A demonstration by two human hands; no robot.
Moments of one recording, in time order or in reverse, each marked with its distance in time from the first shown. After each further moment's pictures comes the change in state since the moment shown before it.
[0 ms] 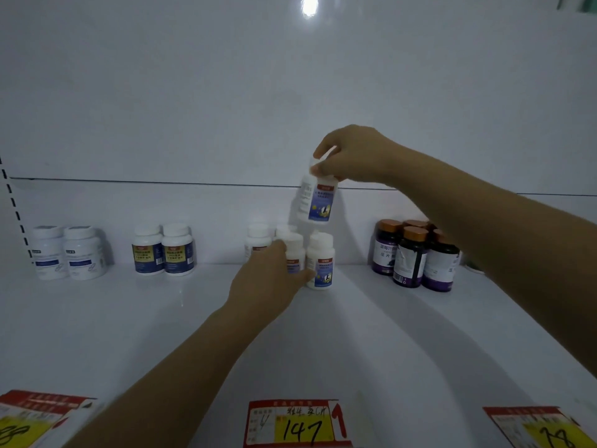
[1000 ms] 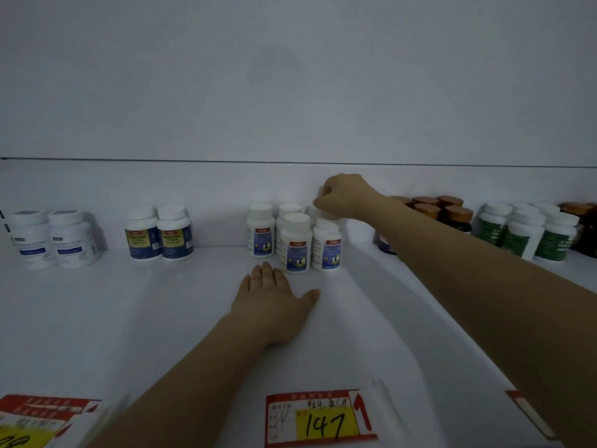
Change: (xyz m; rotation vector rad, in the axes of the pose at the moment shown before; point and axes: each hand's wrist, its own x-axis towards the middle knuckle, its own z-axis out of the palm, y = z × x) left_hand -0.010 -0.032 0.026 0.545 -0.506 -0.112; right_hand 0.020 0.043 0.098 -0.124 -0.173 0.239
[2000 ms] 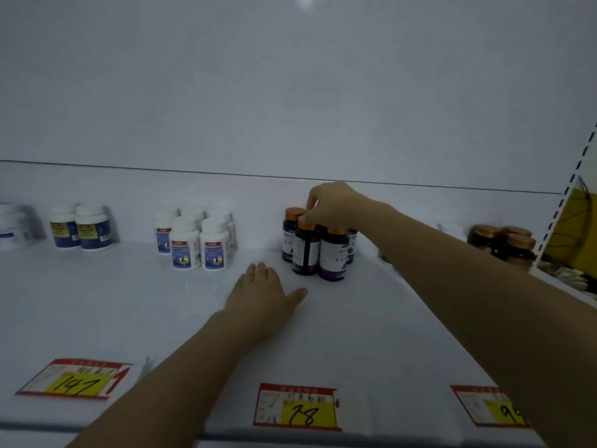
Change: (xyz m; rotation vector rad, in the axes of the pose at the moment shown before) left_hand 0.004 0.203 0.009 -0.039 0.095 -0.102; right_hand -0.051 0.167 -0.091 -0.142 -0.089 -0.239
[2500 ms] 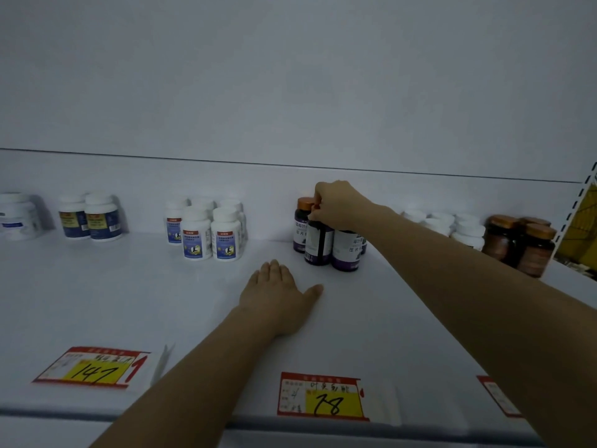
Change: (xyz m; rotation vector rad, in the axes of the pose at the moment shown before) left_hand 0.000 -0.005 0.012 0.018 -0.052 0.019; right_hand 0.016 -0.005 0.033 0.001 0.067 0.024
